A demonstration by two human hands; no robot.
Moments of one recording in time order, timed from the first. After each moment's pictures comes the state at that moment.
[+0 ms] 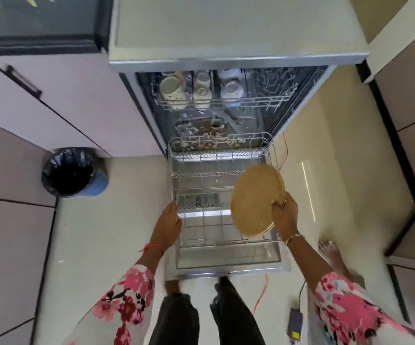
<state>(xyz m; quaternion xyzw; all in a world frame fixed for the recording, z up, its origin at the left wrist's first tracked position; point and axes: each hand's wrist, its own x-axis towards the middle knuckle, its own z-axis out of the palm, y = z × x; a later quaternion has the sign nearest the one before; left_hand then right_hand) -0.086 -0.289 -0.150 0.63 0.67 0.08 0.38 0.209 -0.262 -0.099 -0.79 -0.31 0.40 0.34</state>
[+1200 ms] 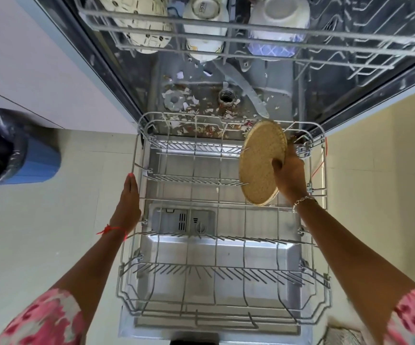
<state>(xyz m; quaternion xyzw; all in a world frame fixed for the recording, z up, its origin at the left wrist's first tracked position) -0.112 -0.127 -0.413 0.53 0.77 0.06 0.35 0.222 -0.017 -0.353 -0.73 -0.58 0.30 0.18</state>
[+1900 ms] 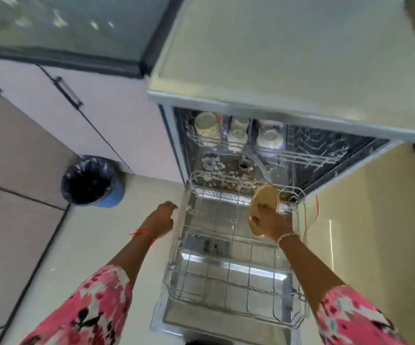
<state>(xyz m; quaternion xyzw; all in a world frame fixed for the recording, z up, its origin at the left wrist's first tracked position) -0.139 -0.158 -0.146 0.60 0.72 0.00 0.35 0.155 -0.085 -0.129 -0.59 -0.73 0.29 -0.17</state>
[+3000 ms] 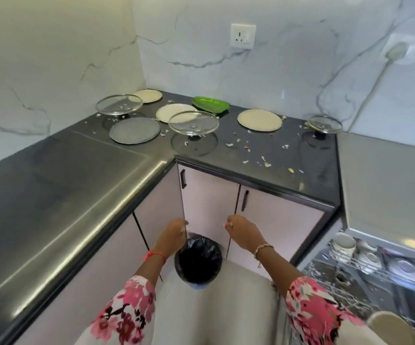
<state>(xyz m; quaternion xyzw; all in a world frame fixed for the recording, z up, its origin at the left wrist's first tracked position) -0.609 -0.220 0.046 0.53 0.80 0.20 0.21 -0.415 -0.121 0.090 -0.44 -0.87 0.23 0.02</state>
